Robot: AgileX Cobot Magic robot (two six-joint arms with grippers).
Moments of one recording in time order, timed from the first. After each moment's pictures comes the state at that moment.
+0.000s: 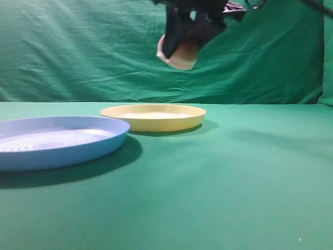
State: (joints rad) left arm 0.02 -0.01 0.02 -0.10 0.35 -0.12; right arm 0.58 2.06 -1.59 0.08 0.52 -0.17
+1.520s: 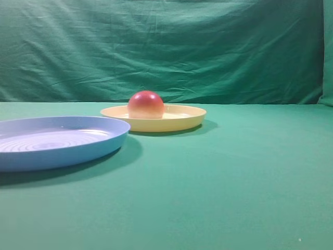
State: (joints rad) left arm 0.02 -0.01 0.02 -0.10 0.35 -0.12; right arm 0.61 1.59 -1.93 0.09 1.26 -0.08
